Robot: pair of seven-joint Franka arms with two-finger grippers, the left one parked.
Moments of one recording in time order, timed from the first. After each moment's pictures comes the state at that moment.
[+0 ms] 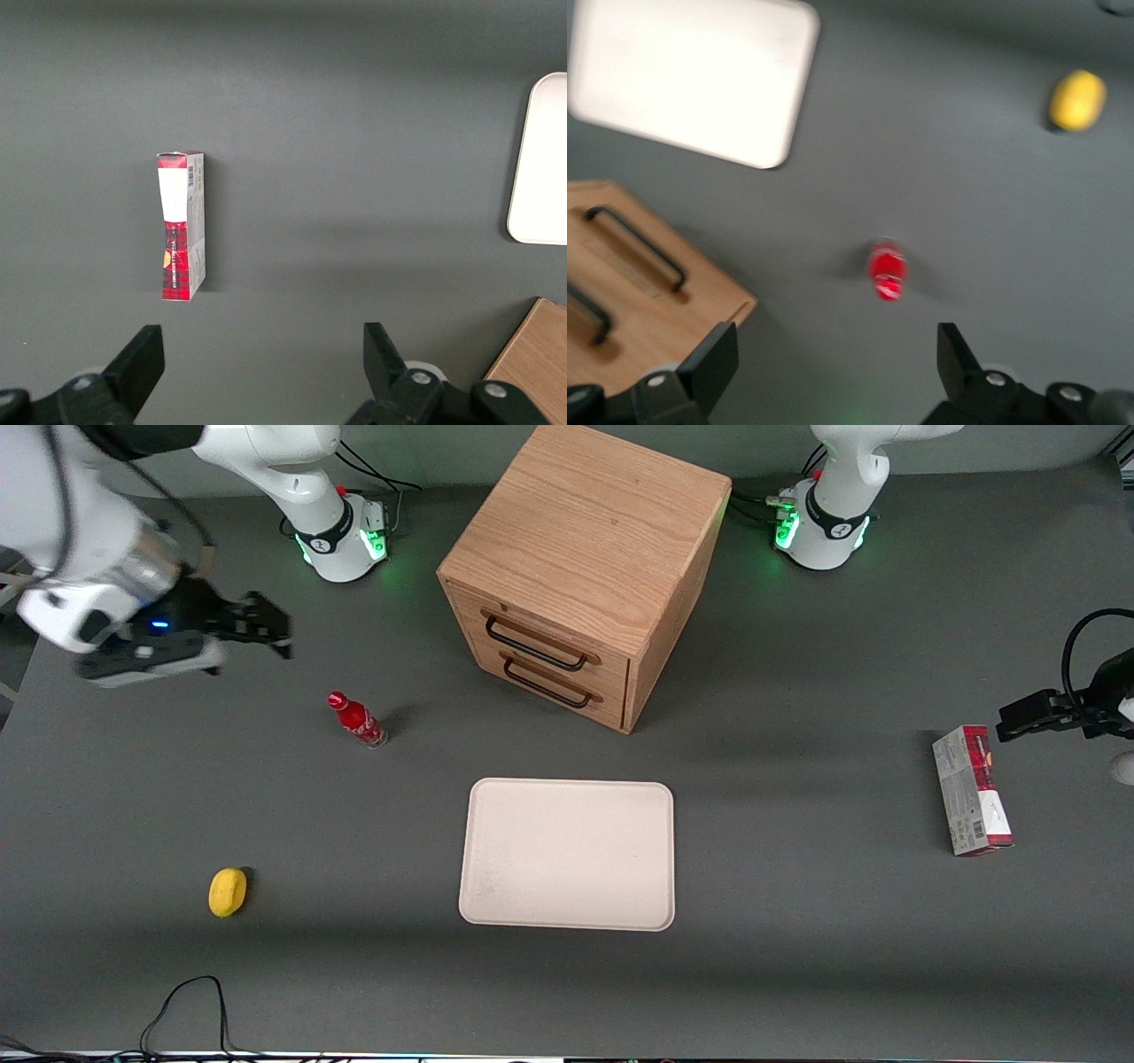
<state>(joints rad) 0.01 -0.02 0.33 -1.65 0.06 1.61 0.06</state>
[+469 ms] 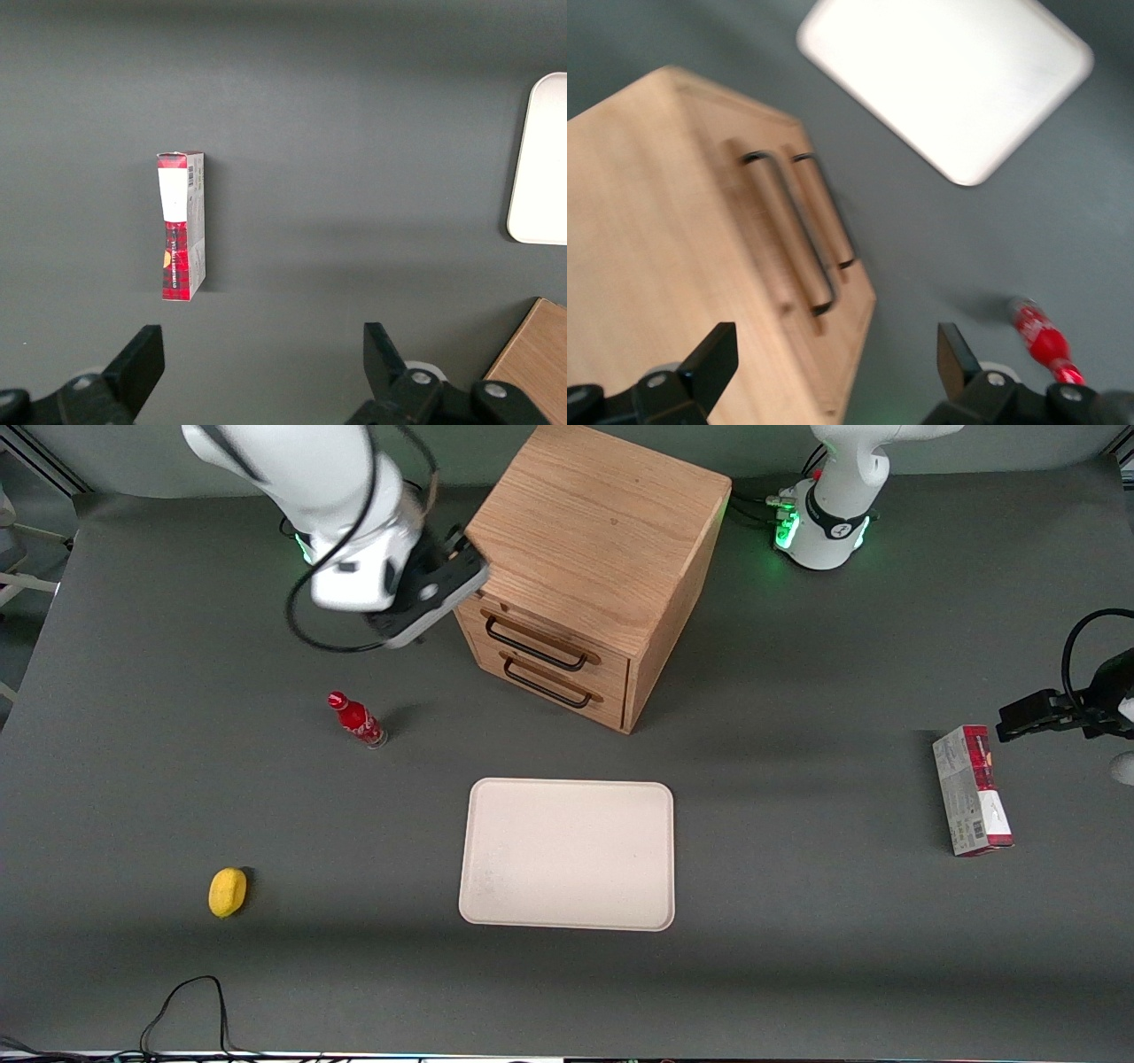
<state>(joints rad) 0.02 0.17 0.73 -1.47 0.06 1.59 0.02</state>
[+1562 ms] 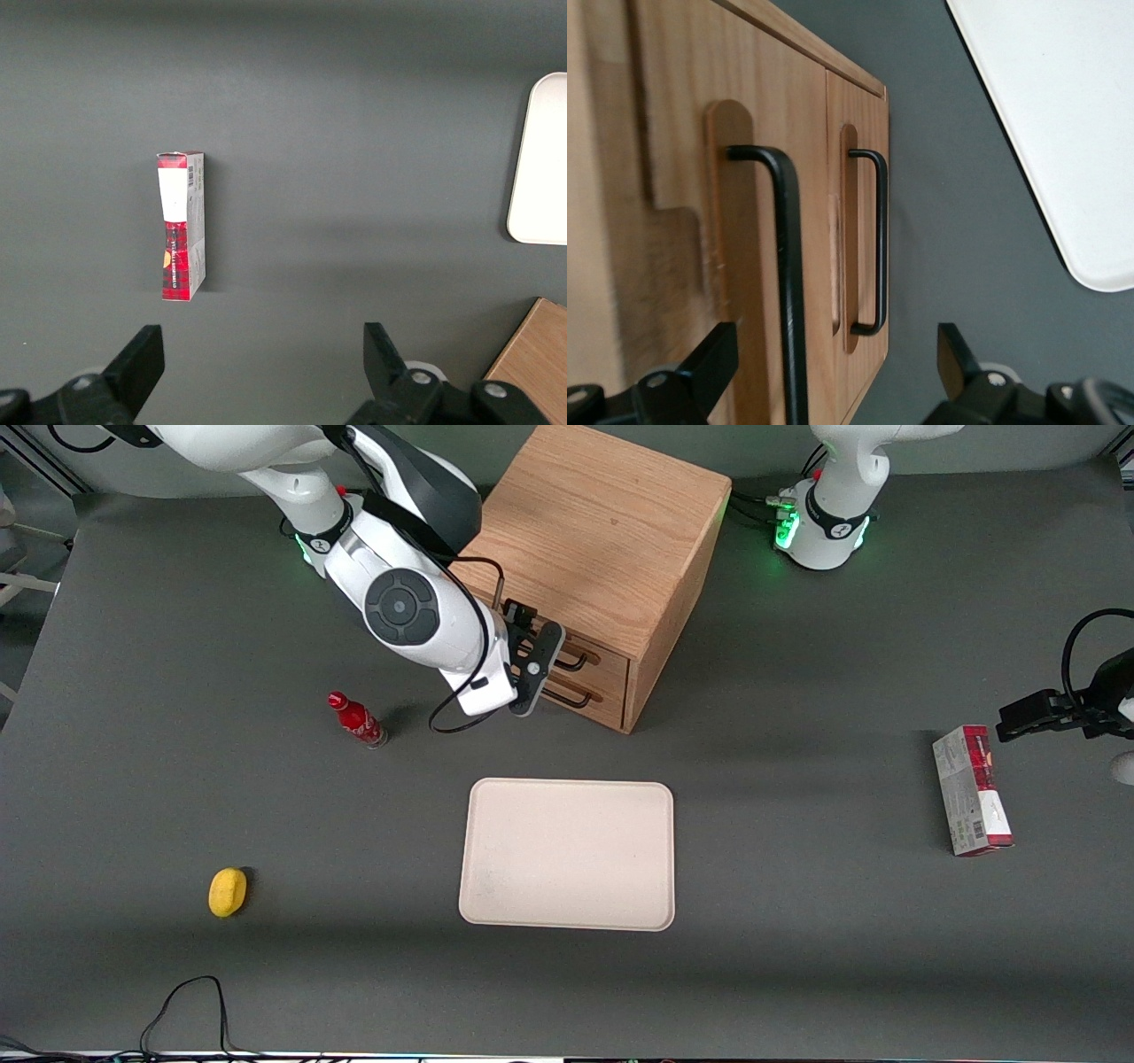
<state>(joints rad) 0.02 0.45 0.77 -1.61 0.05 1.81 -0.32</state>
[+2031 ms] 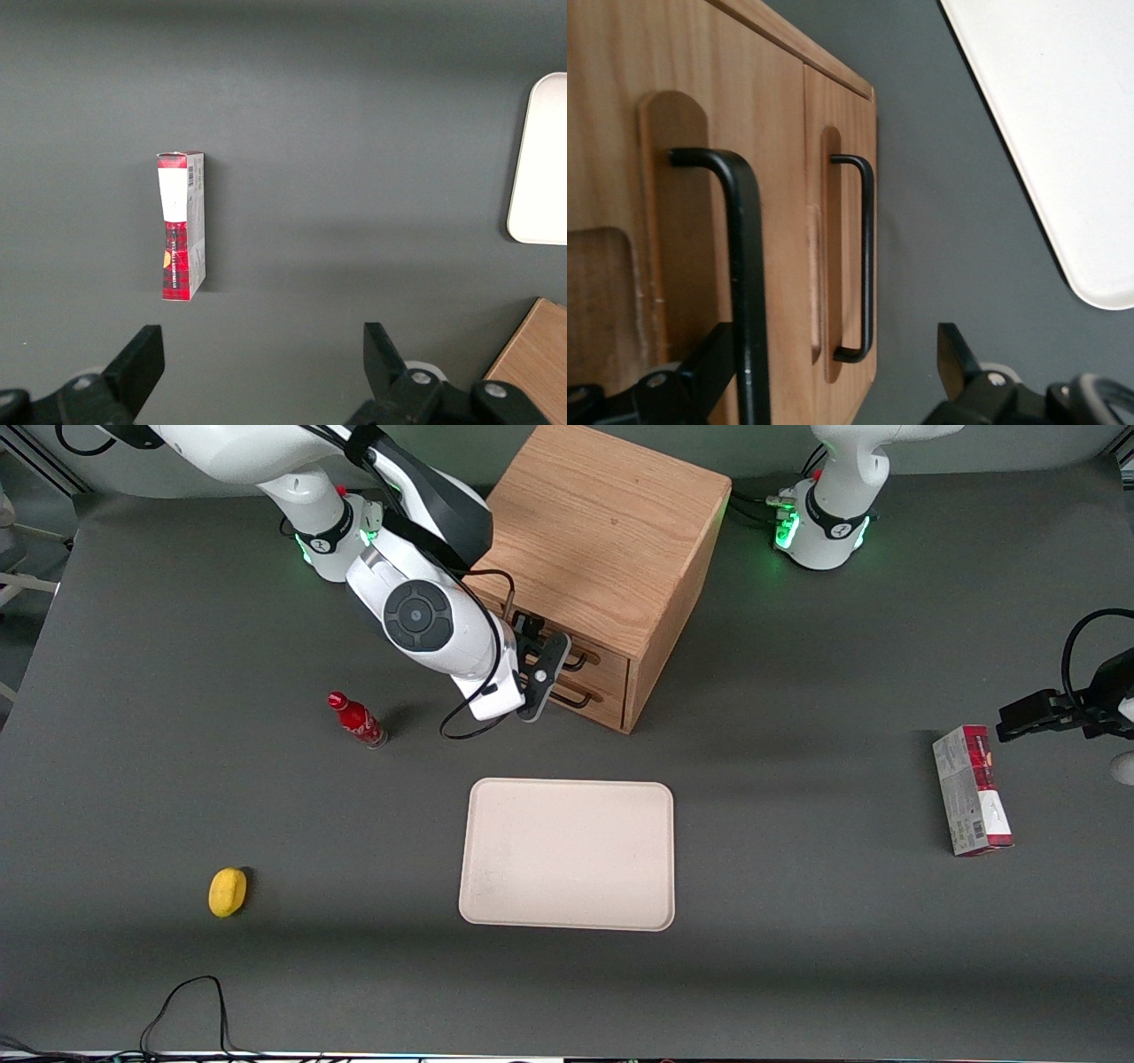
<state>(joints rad) 0.02 0.45 0.77 -1.68 0.01 1.91 -0.33</state>
